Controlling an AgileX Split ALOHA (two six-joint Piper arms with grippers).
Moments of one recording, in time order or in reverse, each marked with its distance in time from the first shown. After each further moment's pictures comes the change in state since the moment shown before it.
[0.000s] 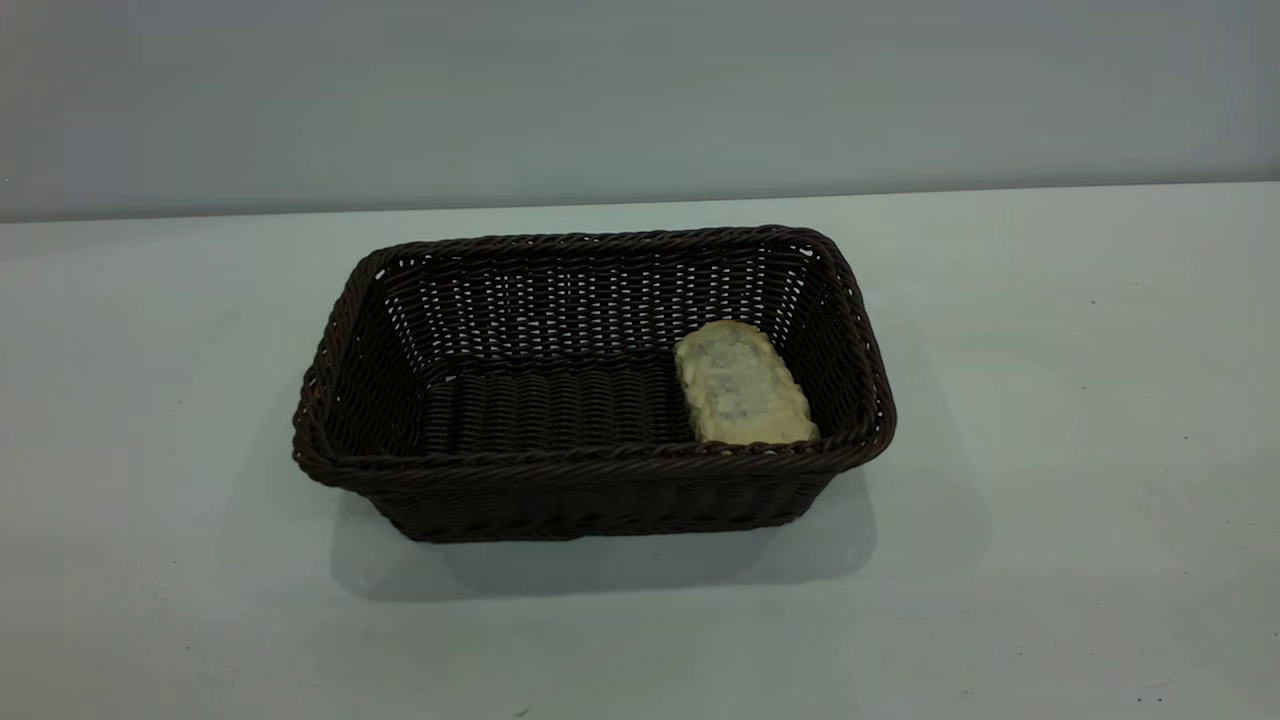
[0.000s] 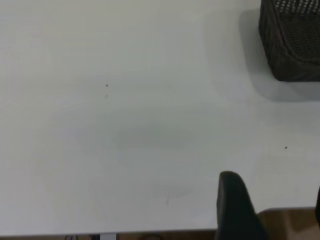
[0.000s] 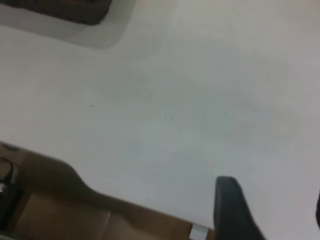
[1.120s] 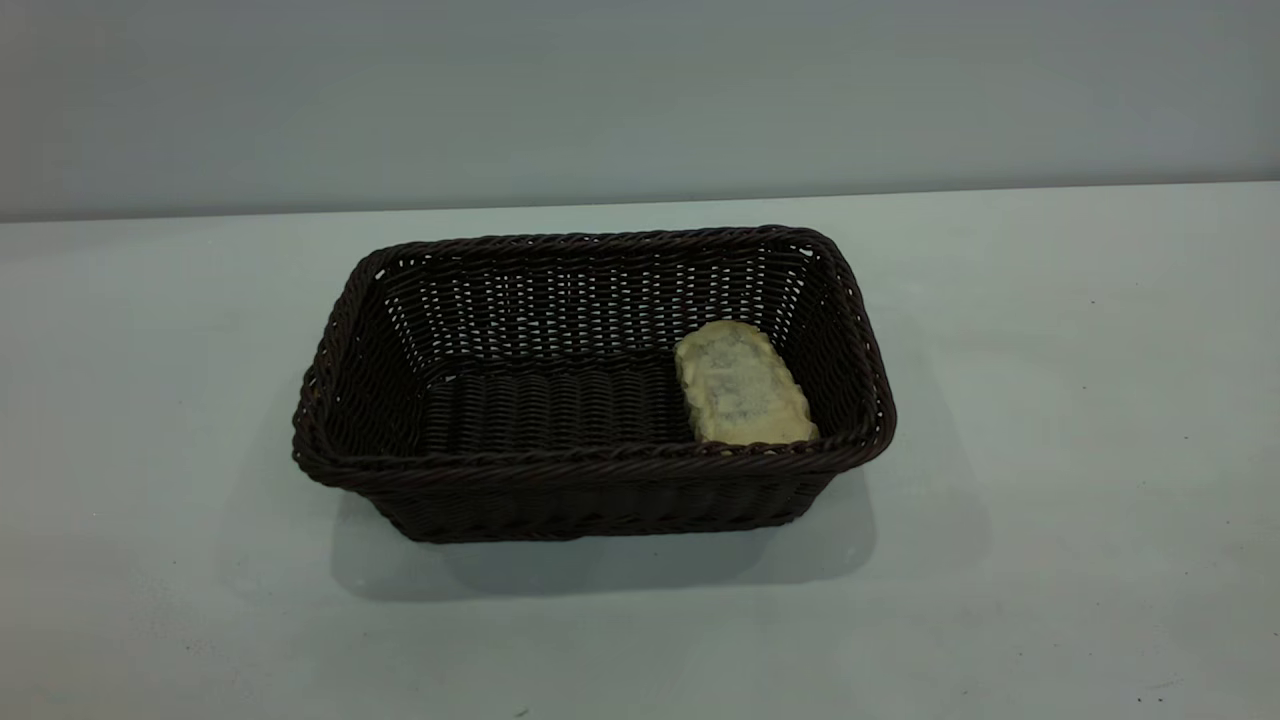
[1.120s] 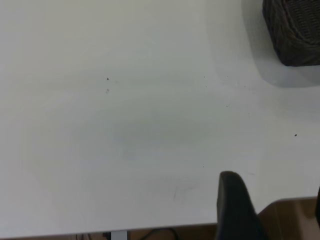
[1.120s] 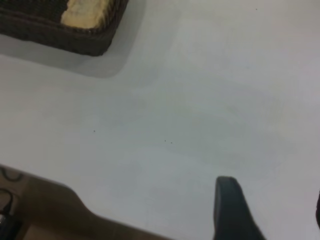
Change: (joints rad) left arm 0.000 -0.001 0.036 0.001 -0.015 0.046; right arm 0.000 -0.102 0.000 0.000 0.001 0.000
